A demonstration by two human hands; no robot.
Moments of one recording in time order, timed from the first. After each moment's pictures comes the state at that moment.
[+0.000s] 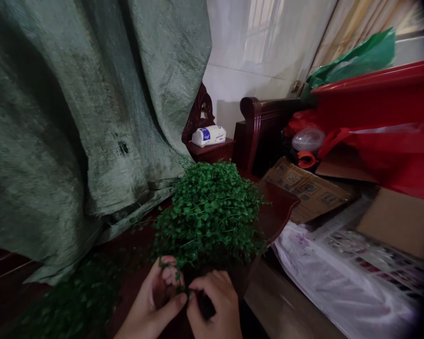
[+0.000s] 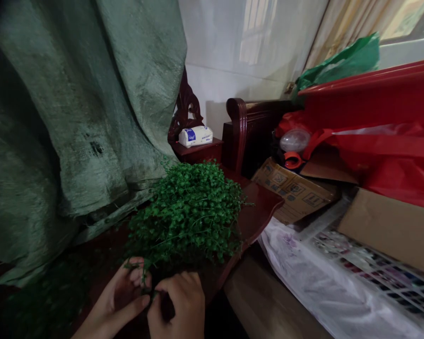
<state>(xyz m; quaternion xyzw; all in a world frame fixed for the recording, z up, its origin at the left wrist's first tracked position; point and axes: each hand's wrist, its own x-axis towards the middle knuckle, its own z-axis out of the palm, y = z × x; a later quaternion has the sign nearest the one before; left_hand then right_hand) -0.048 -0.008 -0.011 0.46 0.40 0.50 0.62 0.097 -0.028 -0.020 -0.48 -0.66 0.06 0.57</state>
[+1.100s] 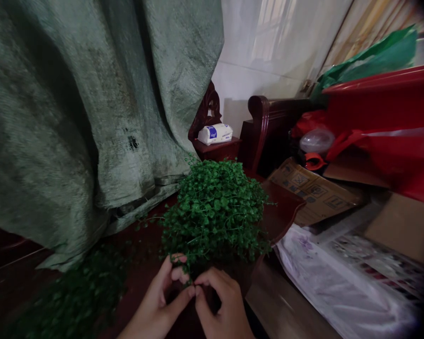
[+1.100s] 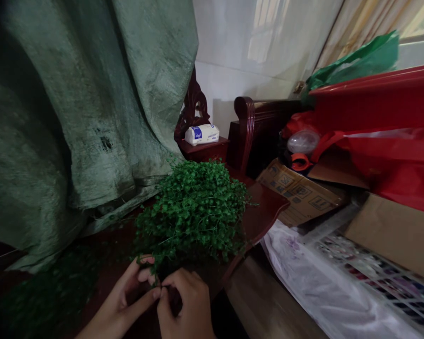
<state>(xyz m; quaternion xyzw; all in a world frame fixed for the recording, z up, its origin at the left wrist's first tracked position) -0.043 -0.012 -0.015 0.51 0.45 0.45 0.58 0.113 -0.032 -0.016 -0.49 -0.70 0.20 0.48</state>
